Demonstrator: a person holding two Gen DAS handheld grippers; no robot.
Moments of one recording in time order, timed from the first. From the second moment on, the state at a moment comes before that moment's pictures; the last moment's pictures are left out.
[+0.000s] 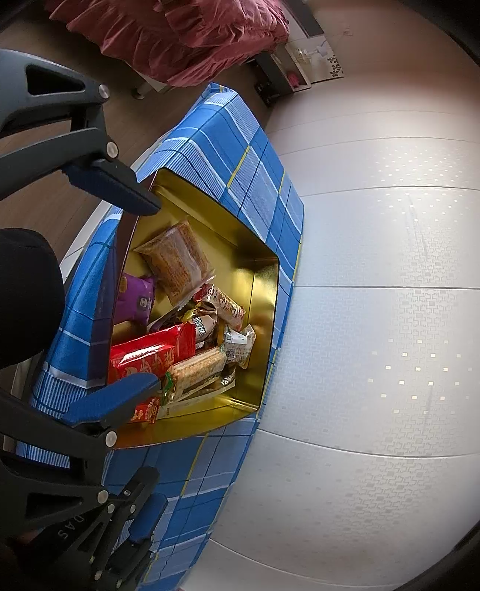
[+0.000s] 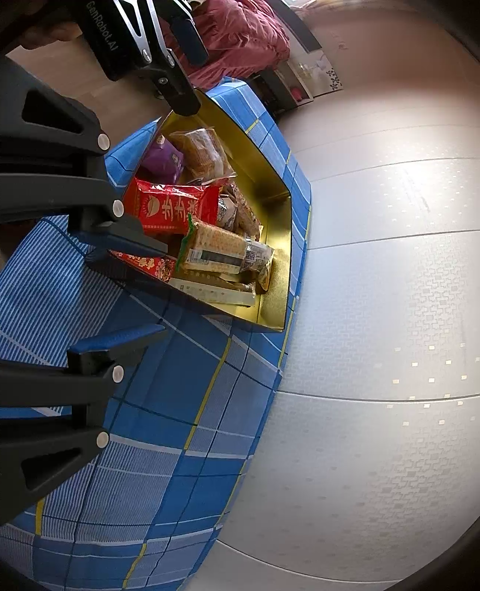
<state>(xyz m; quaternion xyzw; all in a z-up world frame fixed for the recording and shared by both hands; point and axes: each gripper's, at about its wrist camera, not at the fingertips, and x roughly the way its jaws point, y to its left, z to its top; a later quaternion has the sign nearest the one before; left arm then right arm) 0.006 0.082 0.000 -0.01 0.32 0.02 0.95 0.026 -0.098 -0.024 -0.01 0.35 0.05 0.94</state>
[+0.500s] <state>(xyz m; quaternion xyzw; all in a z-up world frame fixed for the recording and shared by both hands) 0.005 0.084 0.002 -0.01 0.32 0.02 0.95 0.027 -0.098 -0.024 -0.01 0.35 0.05 0.94</state>
